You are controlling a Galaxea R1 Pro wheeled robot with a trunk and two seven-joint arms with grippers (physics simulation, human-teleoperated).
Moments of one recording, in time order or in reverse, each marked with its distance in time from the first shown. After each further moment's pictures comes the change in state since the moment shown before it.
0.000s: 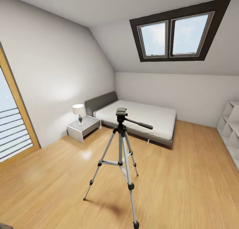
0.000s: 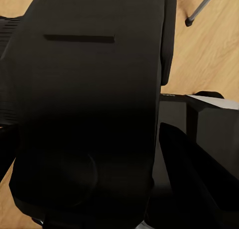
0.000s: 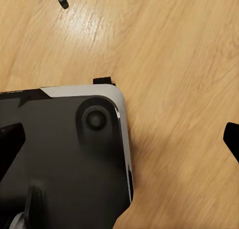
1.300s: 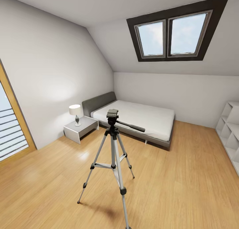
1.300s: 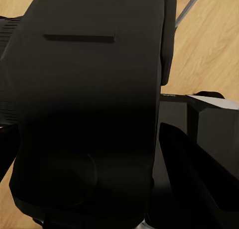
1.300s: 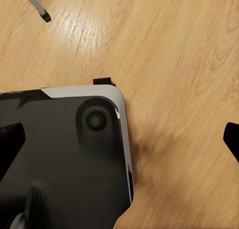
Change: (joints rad) left arm 0.000 0.001 0.000 -0.001 -0.002 -0.001 0.000; right arm 0.000 0.000 0.000 0.000 -0.001 -0.002 0.000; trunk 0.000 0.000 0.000
